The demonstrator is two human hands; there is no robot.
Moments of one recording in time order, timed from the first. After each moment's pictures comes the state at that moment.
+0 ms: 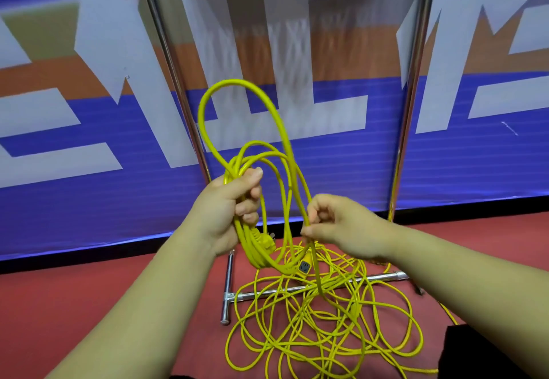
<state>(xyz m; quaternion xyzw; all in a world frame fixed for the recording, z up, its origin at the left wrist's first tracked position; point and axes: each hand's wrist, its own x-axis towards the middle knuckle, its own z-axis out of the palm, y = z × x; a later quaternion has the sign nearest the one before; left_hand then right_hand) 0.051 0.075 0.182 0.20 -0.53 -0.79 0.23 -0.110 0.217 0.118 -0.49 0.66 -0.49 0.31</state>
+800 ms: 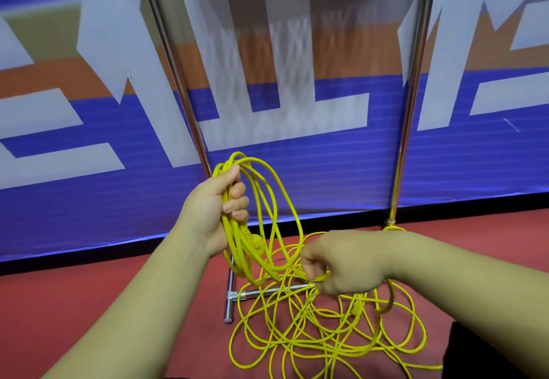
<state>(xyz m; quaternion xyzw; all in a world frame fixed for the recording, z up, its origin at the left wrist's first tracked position) 0.065 0.055 0.176 0.21 -0.45 -0.84 0.24 -0.078 0.230 0.133 -0.67 0.70 -0.04 0.25</state>
